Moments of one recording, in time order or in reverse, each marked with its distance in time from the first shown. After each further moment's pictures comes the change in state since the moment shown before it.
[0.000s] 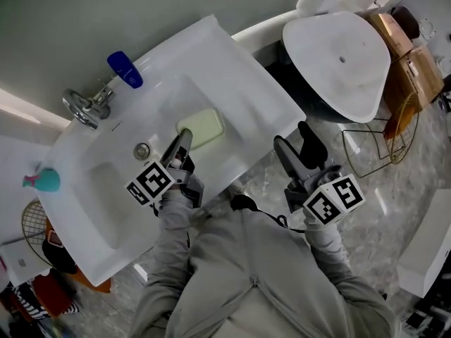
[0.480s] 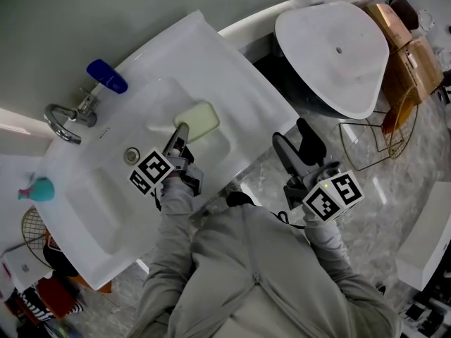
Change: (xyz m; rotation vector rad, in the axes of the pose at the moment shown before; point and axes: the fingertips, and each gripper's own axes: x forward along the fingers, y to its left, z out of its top) left arm 0.061 0.037 -0.019 -0.097 0.011 0.091; right arm 0.009 -0.049 -0.005 0.032 0.038 -0.033
